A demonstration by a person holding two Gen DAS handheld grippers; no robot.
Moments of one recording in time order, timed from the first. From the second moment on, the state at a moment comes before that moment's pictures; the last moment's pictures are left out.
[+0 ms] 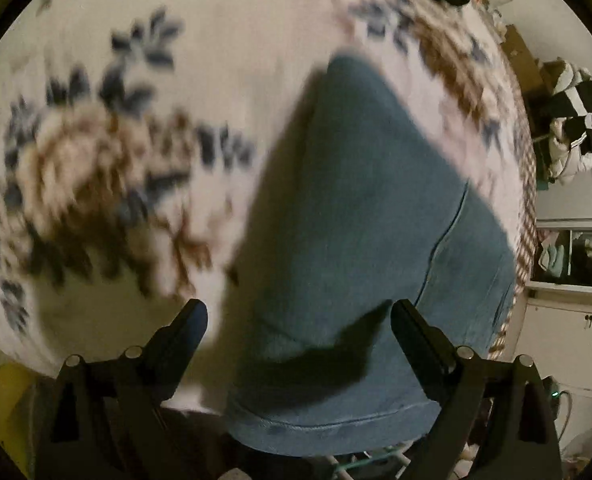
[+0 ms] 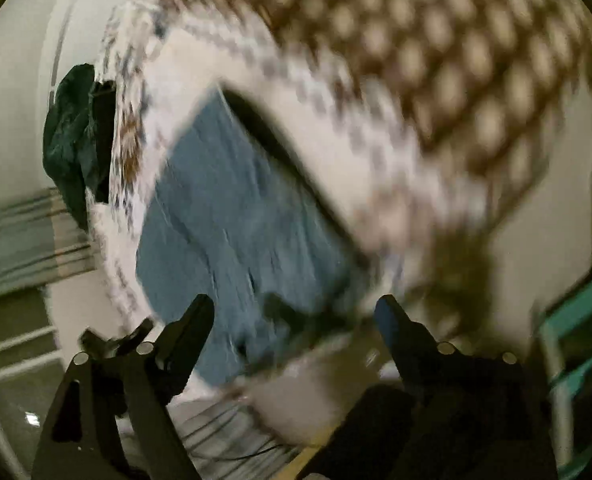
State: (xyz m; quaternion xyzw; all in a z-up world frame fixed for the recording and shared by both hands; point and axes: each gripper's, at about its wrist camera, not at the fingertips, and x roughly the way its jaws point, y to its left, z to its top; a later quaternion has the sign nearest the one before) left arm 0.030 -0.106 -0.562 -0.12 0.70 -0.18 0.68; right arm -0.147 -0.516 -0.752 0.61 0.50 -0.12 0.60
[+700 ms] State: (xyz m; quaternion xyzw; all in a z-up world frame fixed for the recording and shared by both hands) left arm 0.030 -0.120 -0.577 -0.12 0.70 -0.20 0.67; right arm -0.094 -0.496 -0.740 0.56 0.42 -0.17 0.70
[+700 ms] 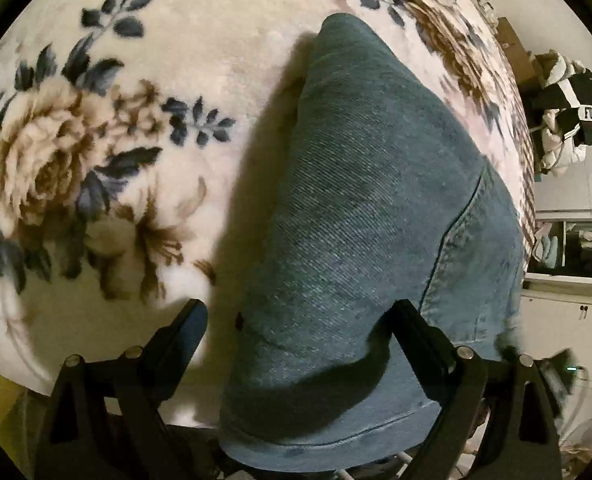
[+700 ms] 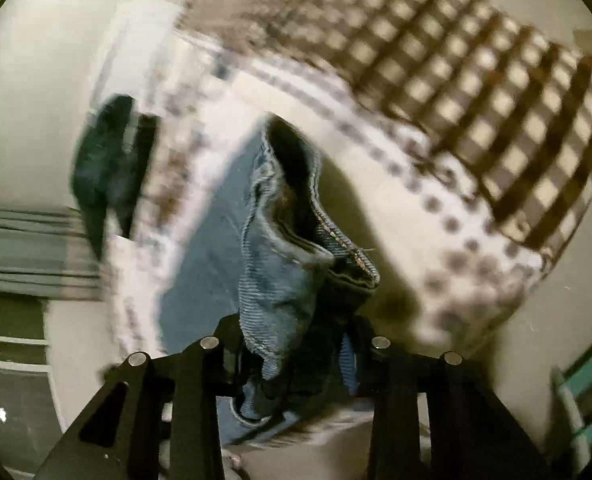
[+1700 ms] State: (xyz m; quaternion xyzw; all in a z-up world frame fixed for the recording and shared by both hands) left arm 0.039 -0.125 -0.587 -0.15 0.68 -0.26 0.67; right arm -0.073 -0.408 -0.821 0.69 0.37 -0.10 0.62
